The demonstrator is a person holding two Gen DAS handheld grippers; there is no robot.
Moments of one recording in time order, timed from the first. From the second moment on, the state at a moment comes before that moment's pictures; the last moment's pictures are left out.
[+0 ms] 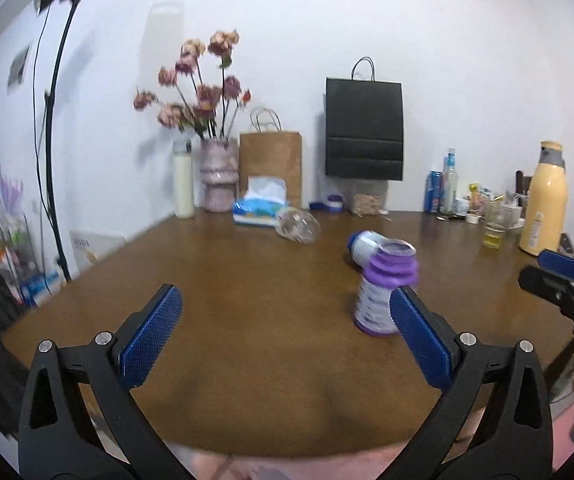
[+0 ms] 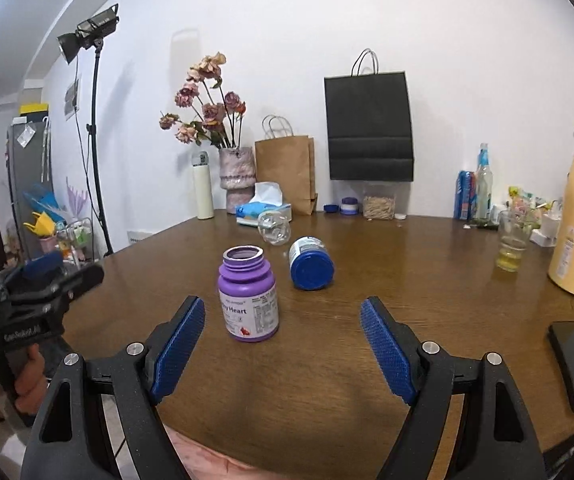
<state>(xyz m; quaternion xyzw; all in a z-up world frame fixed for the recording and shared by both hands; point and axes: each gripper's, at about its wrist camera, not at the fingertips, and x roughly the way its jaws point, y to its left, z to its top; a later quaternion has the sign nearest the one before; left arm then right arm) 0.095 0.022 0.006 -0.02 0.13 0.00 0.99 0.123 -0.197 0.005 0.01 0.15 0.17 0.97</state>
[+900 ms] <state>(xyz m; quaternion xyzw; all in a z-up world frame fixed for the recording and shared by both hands) -0.002 0.011 0.006 0.00 0.08 -0.03 1.00 0.042 -0.197 -0.022 0.00 0.15 0.19 0.97</state>
